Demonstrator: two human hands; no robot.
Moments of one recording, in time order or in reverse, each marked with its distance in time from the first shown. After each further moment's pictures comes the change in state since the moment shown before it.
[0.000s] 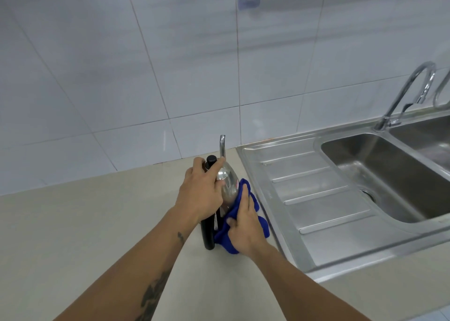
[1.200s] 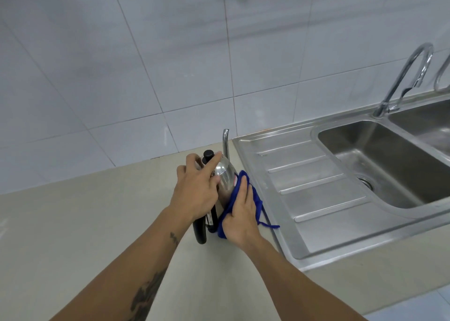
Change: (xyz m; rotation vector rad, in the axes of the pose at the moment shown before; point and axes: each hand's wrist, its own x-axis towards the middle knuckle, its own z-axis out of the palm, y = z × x) left_hand -0.015 0.011 0.005 -0.020 -0.018 -0.044; right_hand -0.014 -0.007 -0.001 0.007 0.072 0.029
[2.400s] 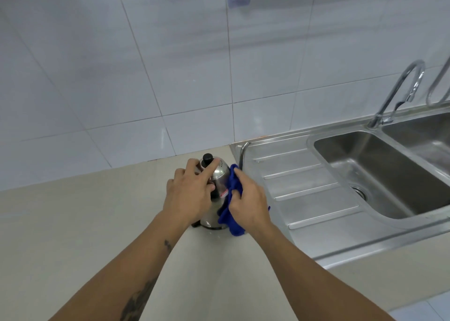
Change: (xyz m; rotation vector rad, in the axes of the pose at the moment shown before) left_hand 0.002 -0.005 -0.001 0.282 0.039 0.048; right_hand 0.025 -0.021 -0.052 -0.015 0.091 -0.143
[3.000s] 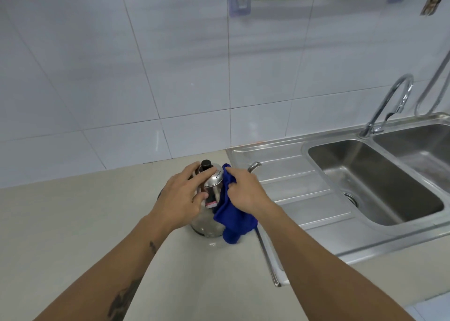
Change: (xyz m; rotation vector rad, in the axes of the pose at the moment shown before) left_hand -0.001 -0.030 0.009 -0.274 0.012 0.187; right_hand 0.023 -0.039 -0.028 -0.146 -0.231 0.025
